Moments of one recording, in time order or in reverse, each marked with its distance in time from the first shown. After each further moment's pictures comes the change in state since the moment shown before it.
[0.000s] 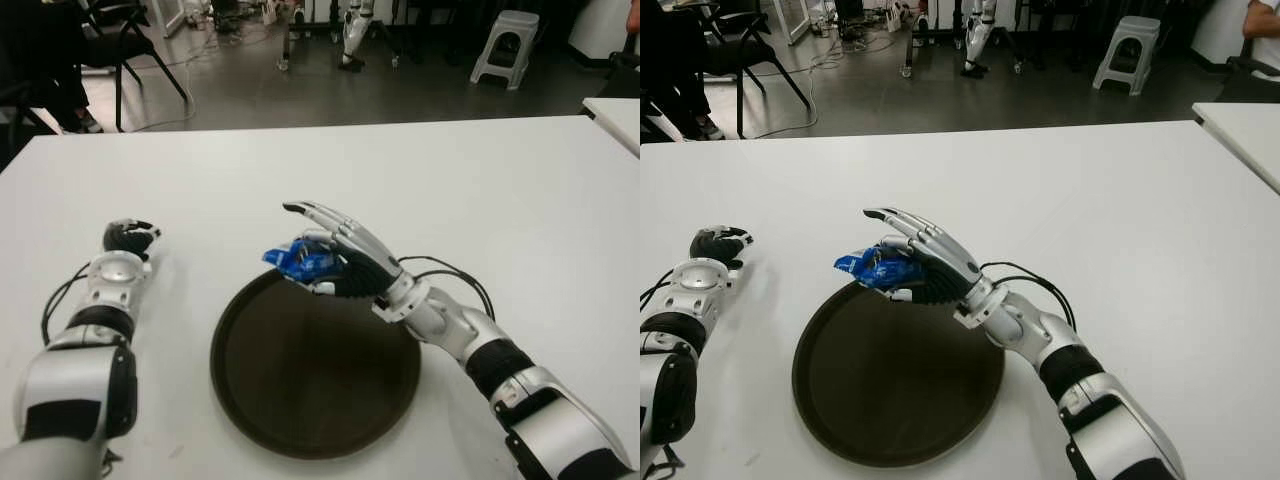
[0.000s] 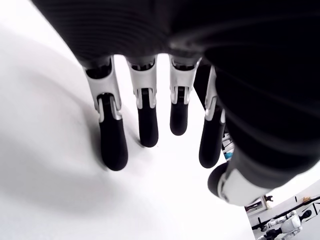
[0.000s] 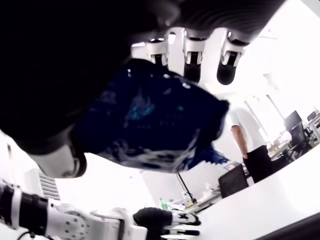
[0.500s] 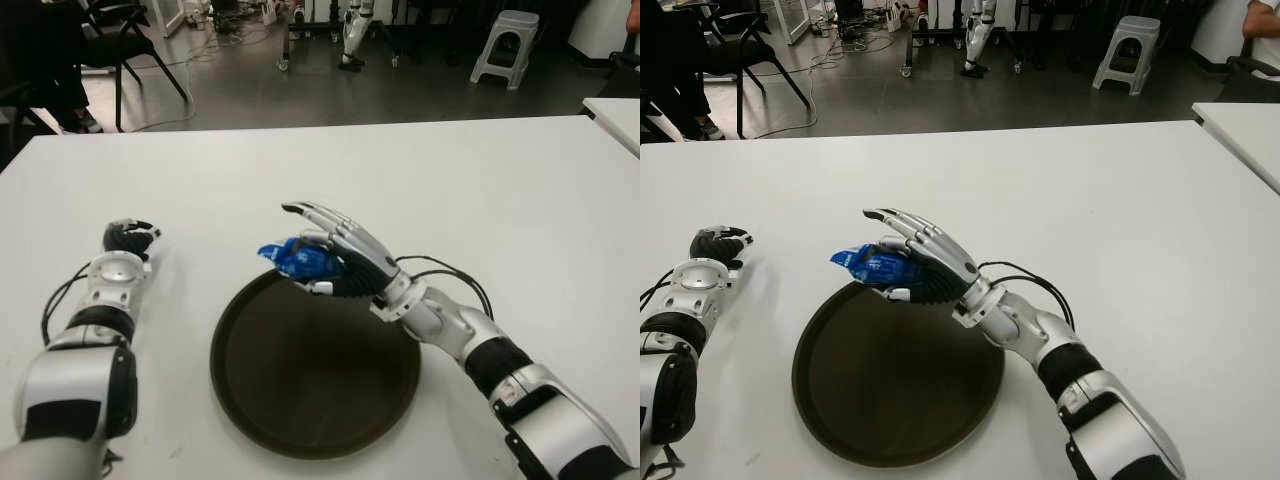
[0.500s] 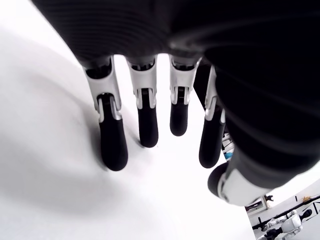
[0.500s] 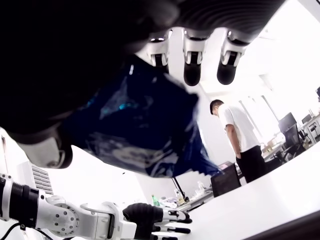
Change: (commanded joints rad) left arm 0.002 0.002 -0.001 -0.002 0.000 -0.006 -0.006; right arm -0.018 -0.002 0.026 0.023 -0.017 0.013 -0.054
